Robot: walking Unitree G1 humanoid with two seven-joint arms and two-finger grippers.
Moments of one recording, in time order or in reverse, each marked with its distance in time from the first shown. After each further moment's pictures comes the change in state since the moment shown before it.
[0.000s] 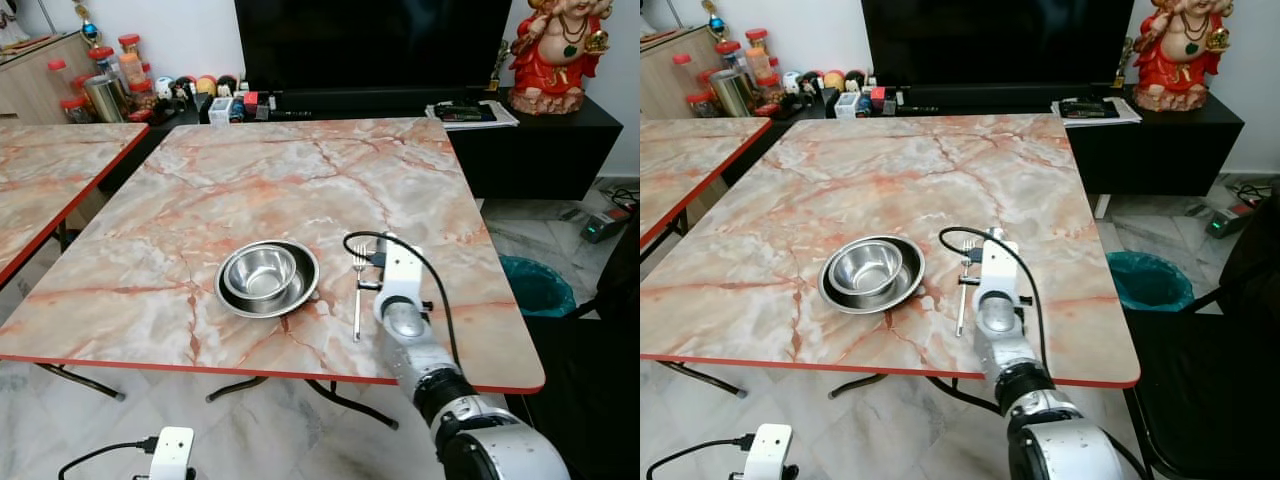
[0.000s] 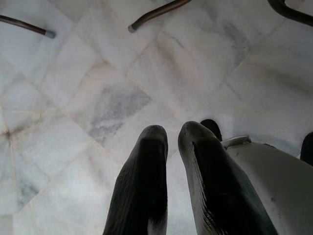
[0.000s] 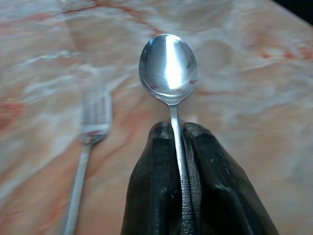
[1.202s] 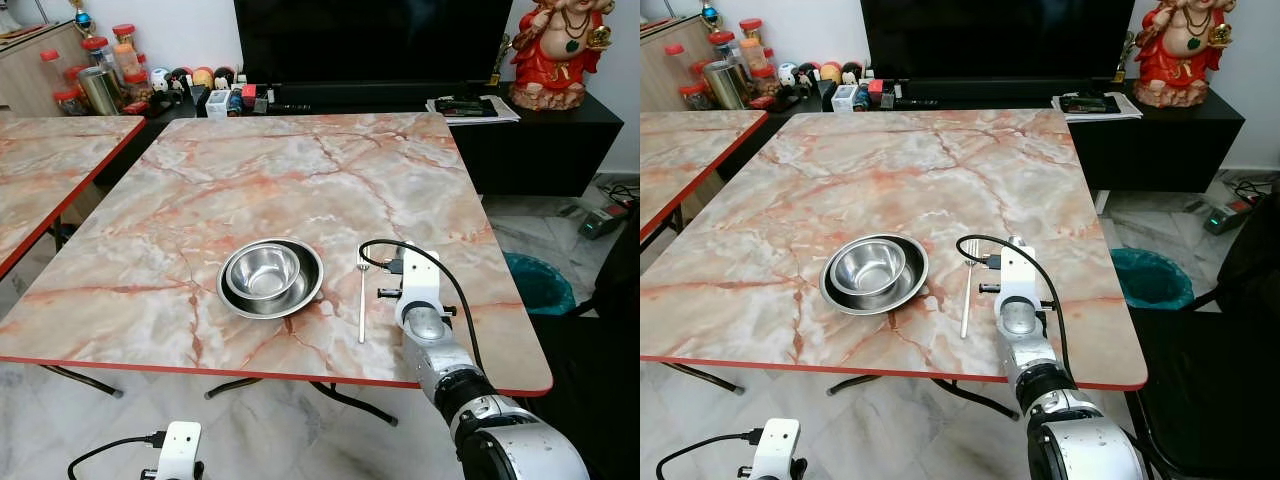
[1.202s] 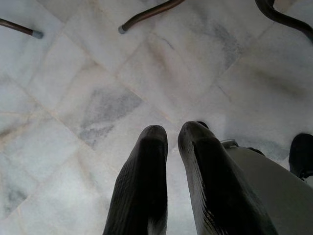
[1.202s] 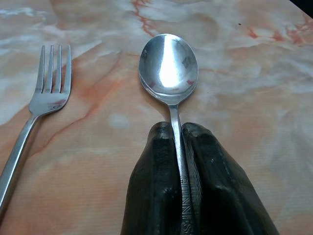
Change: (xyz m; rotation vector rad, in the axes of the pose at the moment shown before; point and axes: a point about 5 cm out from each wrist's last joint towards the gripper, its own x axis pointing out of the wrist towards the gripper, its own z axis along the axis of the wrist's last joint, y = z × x) left arm 0.002 -0.010 0.005 -0.015 -0.013 -0.020; right arm 0.004 -0.020 -0.010 -0.085 0.063 -0.027
